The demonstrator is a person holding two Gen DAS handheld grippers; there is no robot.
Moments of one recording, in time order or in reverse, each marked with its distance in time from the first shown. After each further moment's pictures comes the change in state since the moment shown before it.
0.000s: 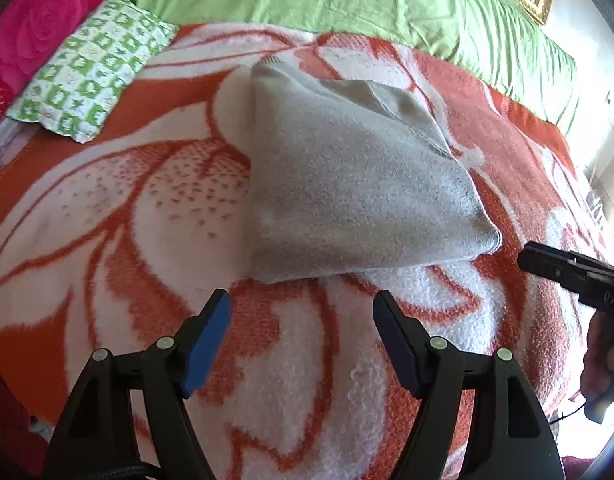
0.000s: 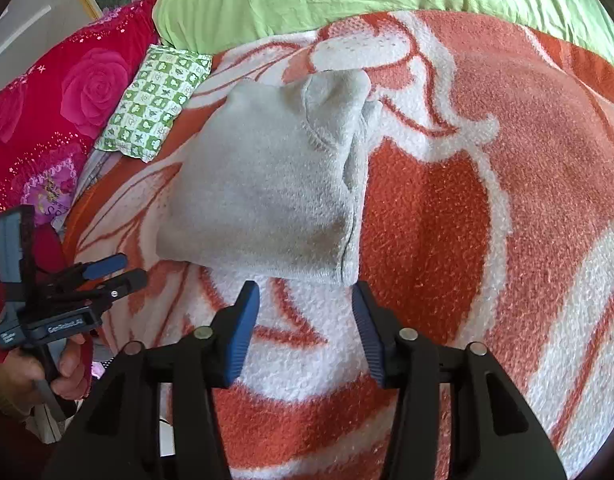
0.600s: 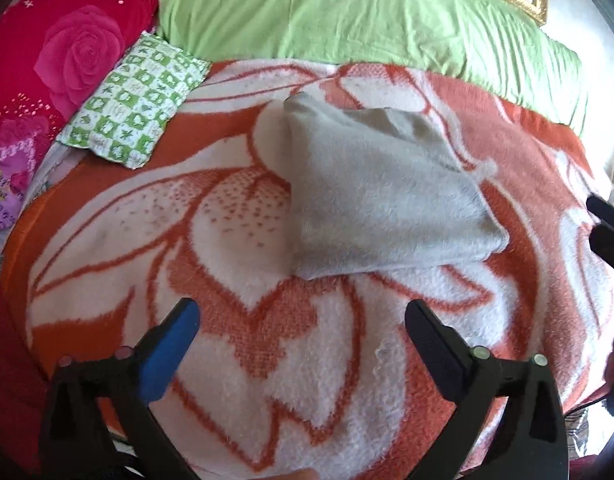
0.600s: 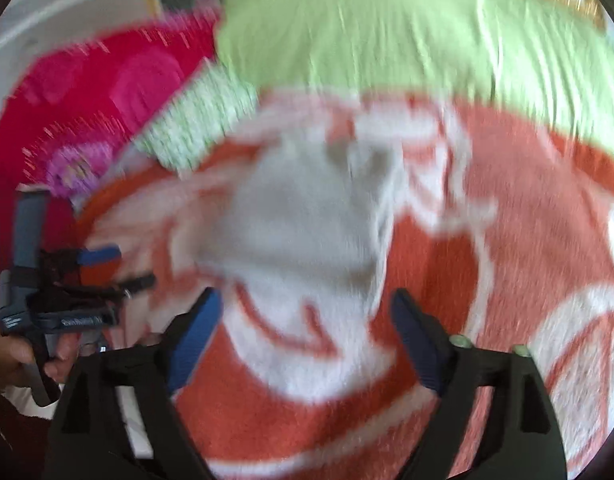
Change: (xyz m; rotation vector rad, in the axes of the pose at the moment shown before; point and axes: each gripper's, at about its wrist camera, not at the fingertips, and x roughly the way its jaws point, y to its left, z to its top) left arm -0.044 0.004 -0.009 0.054 -0.101 0.117; right arm -0.068 0.050 -0.024 -0.241 -0.366 -0.058
